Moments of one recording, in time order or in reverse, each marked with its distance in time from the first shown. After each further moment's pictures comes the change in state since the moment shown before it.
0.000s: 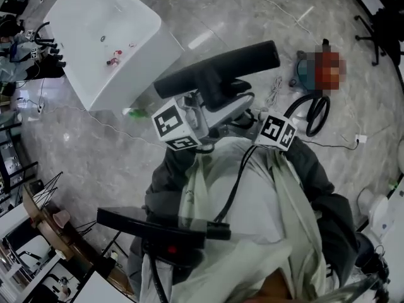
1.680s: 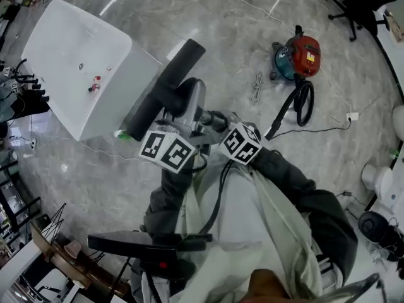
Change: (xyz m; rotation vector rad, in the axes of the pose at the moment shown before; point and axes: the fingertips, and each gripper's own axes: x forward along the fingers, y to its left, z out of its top) left arm -0.040 0.079 -0.021 -0.090 0.059 0.663; right arm 0.014 -0.046 -0.025 0.078 0.116 -0.483
